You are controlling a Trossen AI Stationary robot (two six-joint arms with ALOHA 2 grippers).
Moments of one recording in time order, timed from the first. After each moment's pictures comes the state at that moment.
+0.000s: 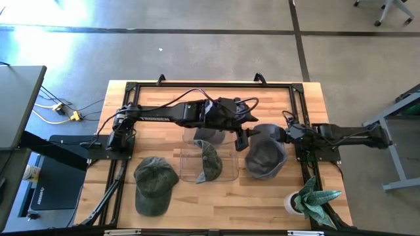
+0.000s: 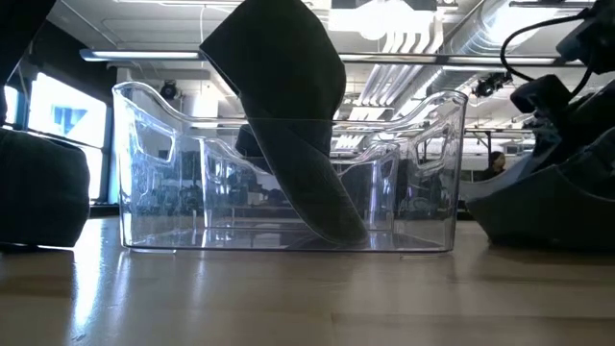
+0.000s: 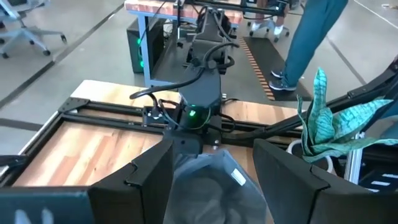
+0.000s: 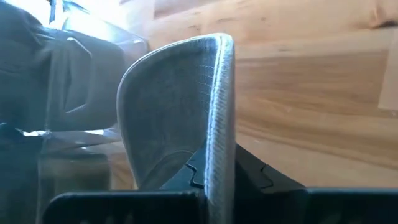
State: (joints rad) left arm -0.06 1.99 2.17 -0.50 -0.12 -0.14; right arm -0.02 0.25 0.18 -0.67 0.26 1.43
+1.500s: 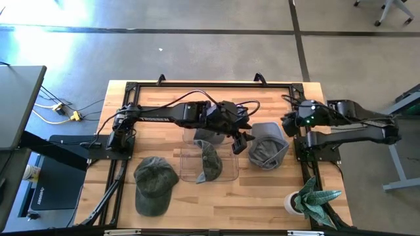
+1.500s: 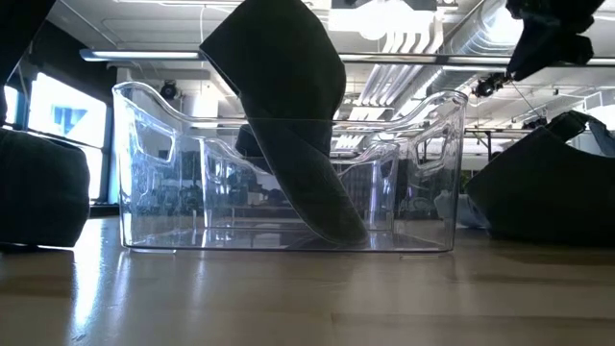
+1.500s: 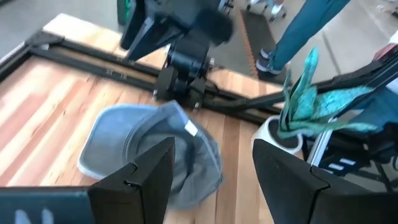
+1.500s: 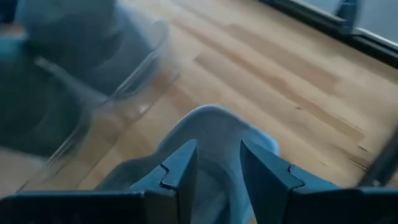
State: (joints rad) left arm -0.06 1.99 2.17 -0.64 -0.06 -0.35; right arm -0.10 0.69 0.96 -1.17 0.30 0.72
